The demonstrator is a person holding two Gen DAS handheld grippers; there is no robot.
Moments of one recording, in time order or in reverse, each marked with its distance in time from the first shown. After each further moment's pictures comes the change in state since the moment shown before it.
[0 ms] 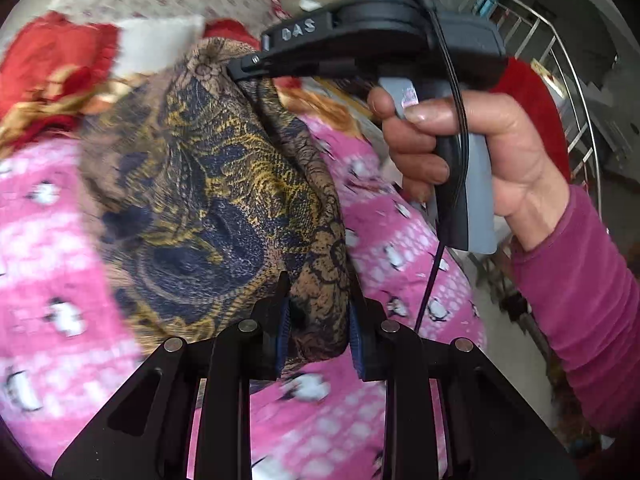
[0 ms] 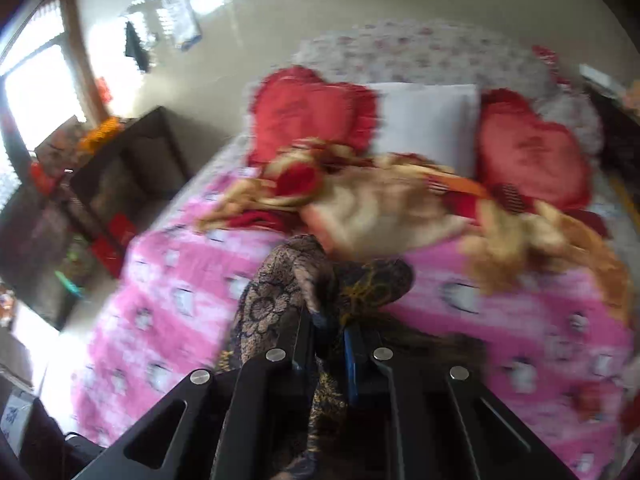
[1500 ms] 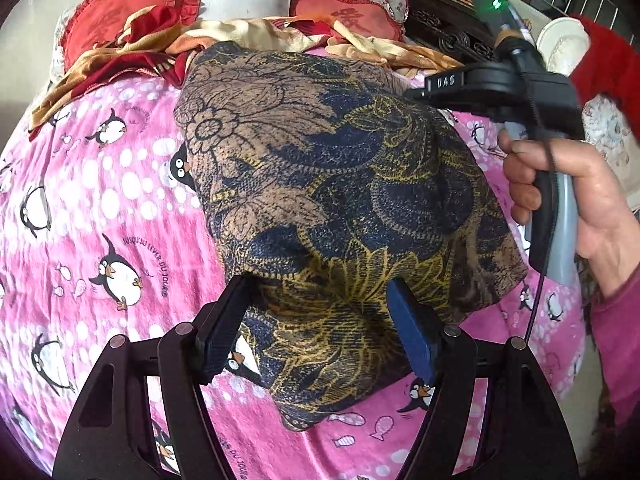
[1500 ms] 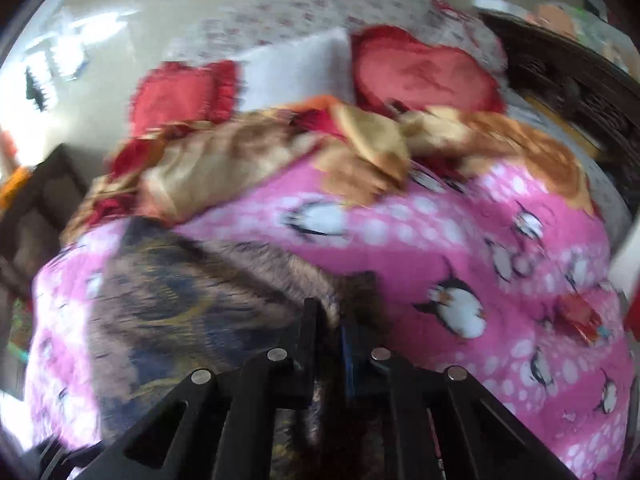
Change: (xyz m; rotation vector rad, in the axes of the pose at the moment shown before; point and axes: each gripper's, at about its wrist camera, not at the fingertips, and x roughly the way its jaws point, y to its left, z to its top) left arm 0.042 0.066 -0.015 -0.080 0.086 0.392; right arm 0.057 -0.100 -0.068 0.274 0.037 -0.266
